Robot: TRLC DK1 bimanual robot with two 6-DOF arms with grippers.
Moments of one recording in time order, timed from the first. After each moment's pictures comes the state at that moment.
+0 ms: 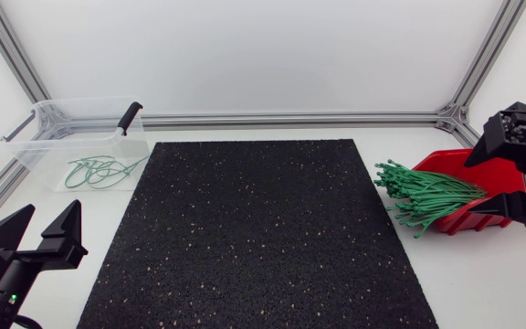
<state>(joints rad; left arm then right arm) -0.01 0.06 0.02 0.00 -0.03 -0.11 -0.19 1.23 1.17 -1.16 -0.15 -1.48</state>
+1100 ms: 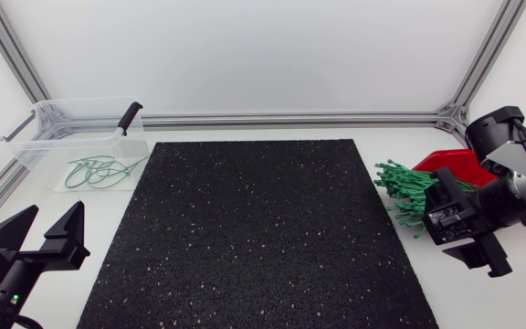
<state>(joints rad) -0.02 0.07 0.02 -0.01 -0.02 -0.11 -0.02 1.24 0.75 -0.77 0.10 -1.82</state>
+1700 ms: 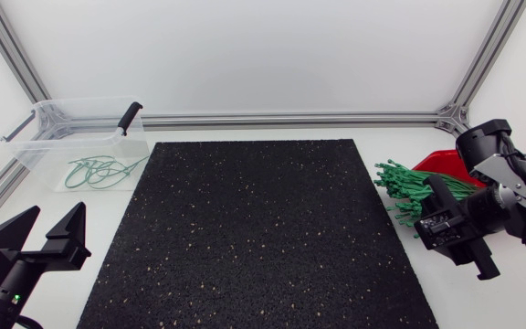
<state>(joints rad) -0.02 0.08 0.02 -0.01 -0.02 -0.11 -0.02 1.28 0.69 -0.66 0.11 -1.83</state>
